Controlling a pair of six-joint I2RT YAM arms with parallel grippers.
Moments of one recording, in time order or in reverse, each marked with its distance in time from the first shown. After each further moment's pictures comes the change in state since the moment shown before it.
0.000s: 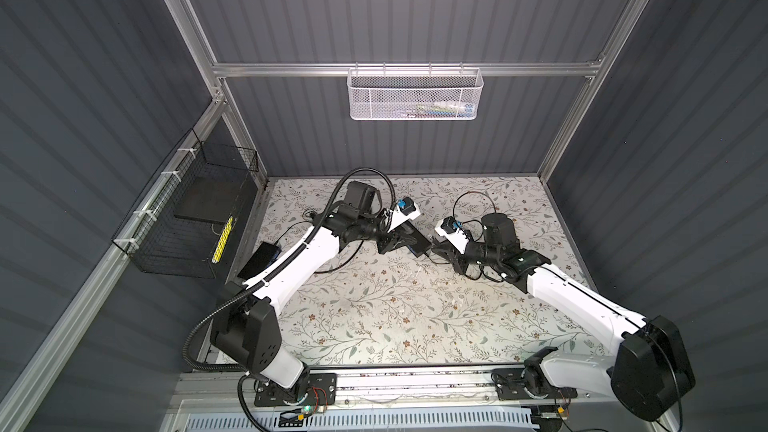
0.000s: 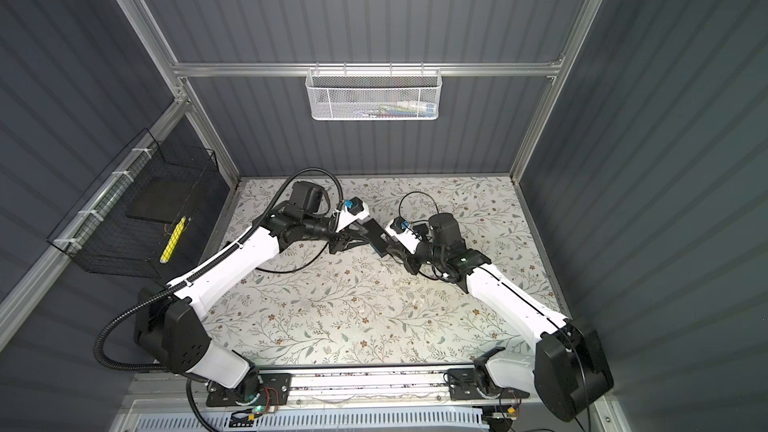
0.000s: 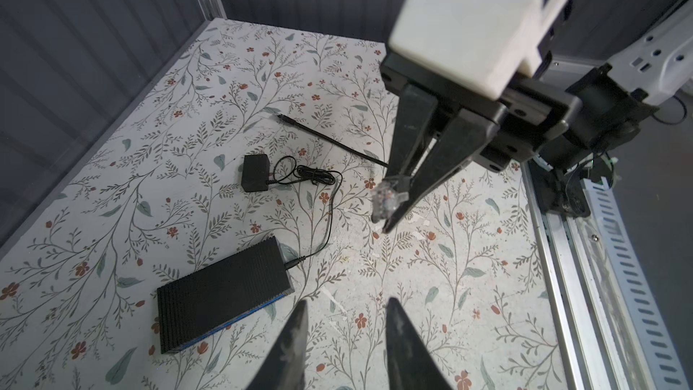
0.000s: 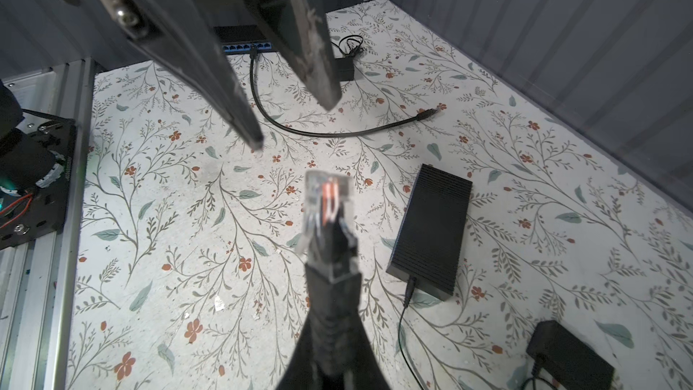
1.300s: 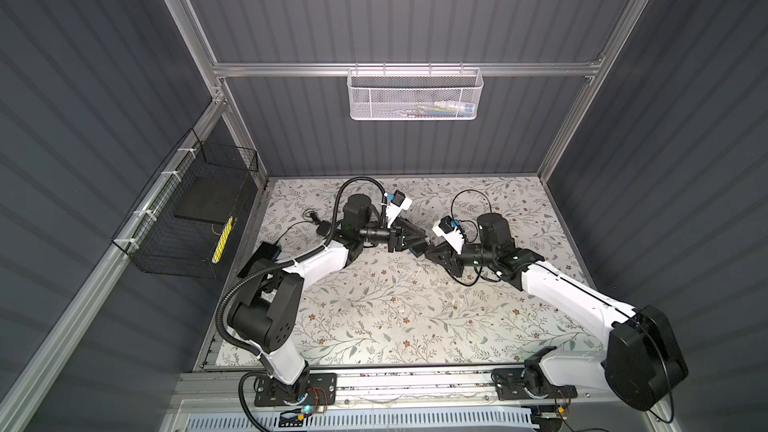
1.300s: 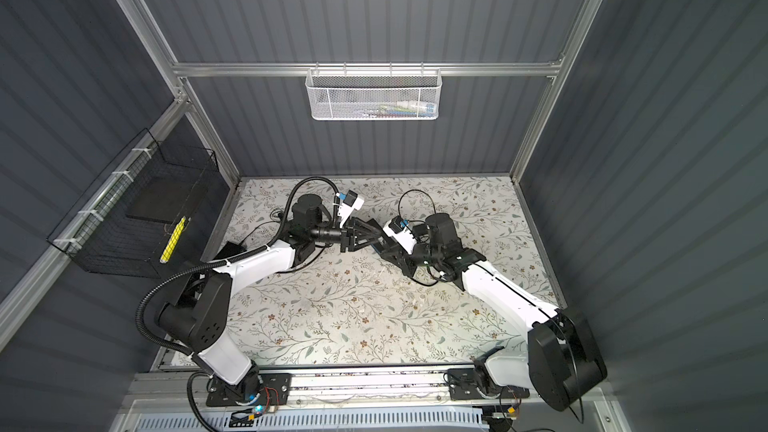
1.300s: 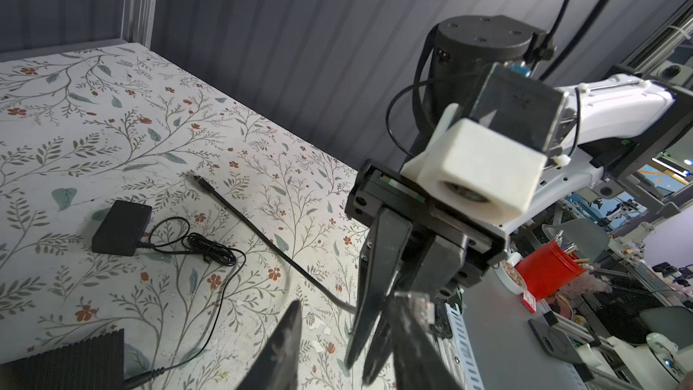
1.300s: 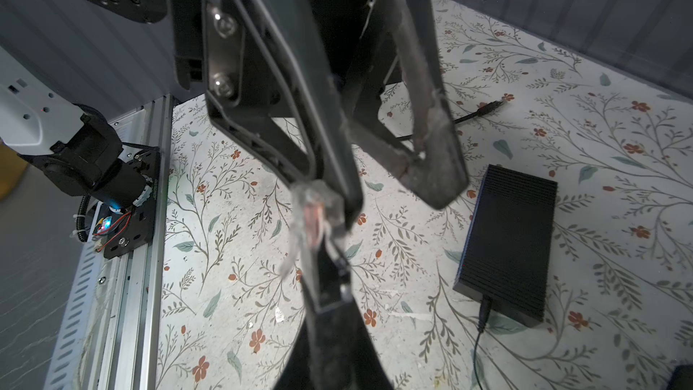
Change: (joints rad) left arm 0.027 0.145 -0.262 0.862 0.367 -0.797; right arm -0.001 0.056 -0.002 0.031 -0.149 0.124
